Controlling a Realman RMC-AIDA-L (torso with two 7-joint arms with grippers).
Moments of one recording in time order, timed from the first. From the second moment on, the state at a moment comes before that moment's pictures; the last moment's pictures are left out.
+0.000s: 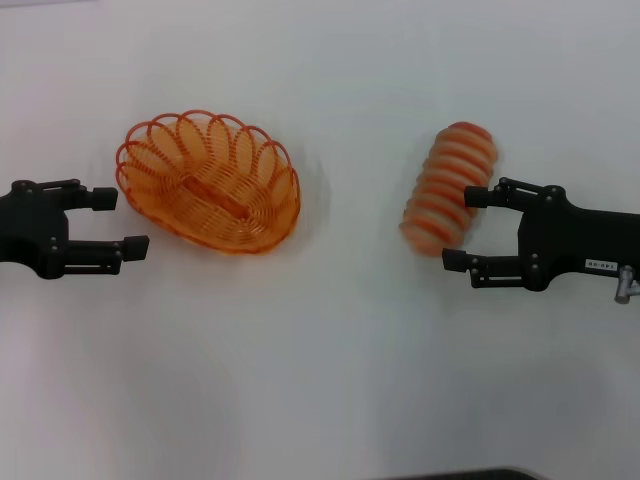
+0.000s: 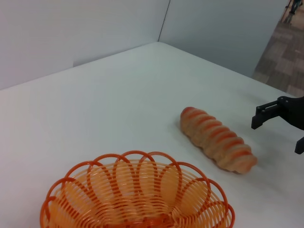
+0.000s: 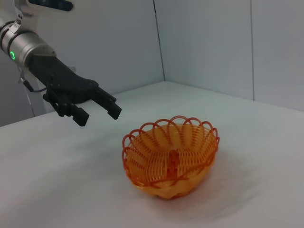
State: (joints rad) left arm -0.48 -2.07 0.51 0.88 2.32 1.75 -1.49; right arm 0.33 2.08 -0.68 -0.61 -1.99 -1.57 1.09
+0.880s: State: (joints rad) left arm -0.51 -2.06 0.42 0.88 2.22 1.73 -1.64; right arm 0.33 2.08 -0.67 -0.61 -1.98 -1.57 1.09
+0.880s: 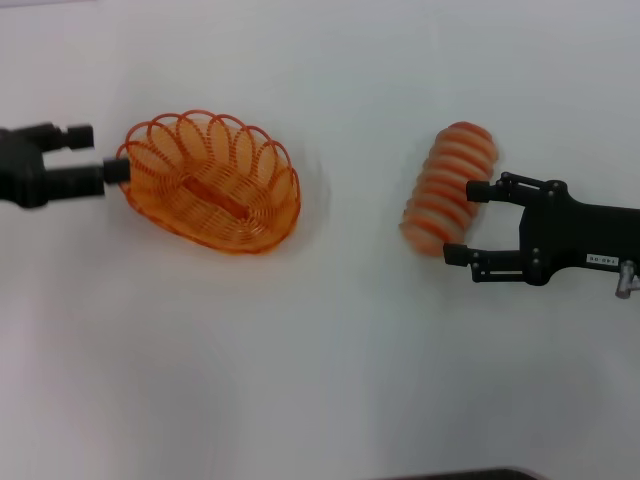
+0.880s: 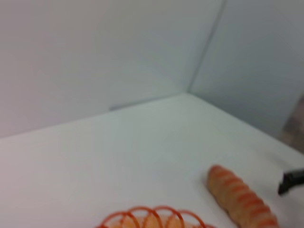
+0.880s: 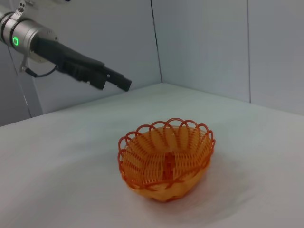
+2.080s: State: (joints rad) left arm -0.82 -2.02 0.78 0.89 2.64 1.33 -2.32; right arm 0.36 2.08 -0.67 -0.67 -1.98 -1.57 1.14
